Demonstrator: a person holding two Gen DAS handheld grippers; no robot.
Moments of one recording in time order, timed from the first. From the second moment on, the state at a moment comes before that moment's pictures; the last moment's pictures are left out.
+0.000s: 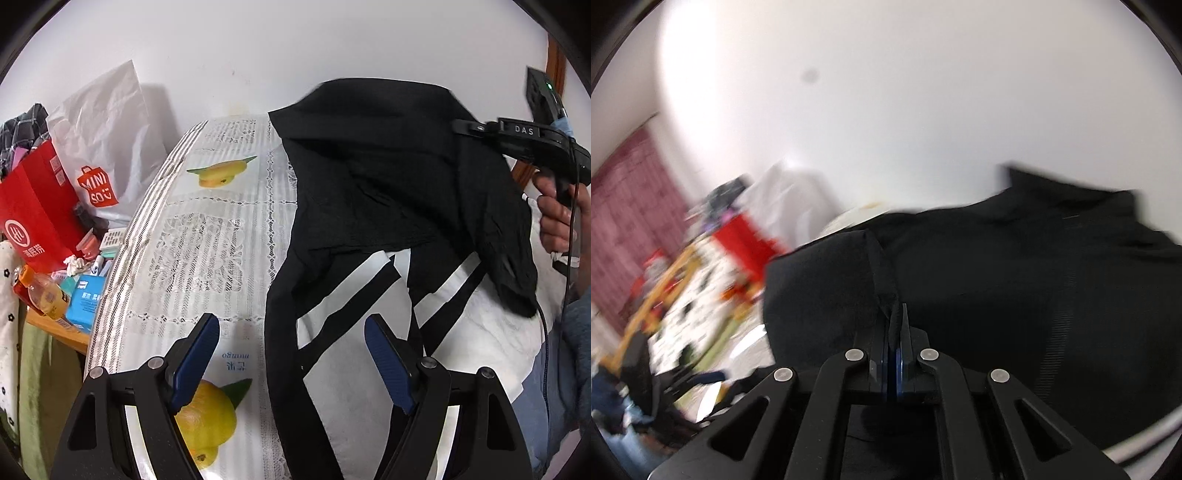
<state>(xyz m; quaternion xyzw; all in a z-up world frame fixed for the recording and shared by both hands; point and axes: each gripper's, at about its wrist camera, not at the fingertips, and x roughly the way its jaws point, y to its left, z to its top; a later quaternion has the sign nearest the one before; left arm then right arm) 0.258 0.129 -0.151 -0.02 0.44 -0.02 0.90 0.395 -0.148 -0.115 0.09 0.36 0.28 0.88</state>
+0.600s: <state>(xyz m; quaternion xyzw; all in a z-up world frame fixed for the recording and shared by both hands) 0.244 0.128 -0.127 -0.03 0.42 -0.02 0.90 0.340 -0.183 -0.126 0.03 0.41 0.15 0.90</state>
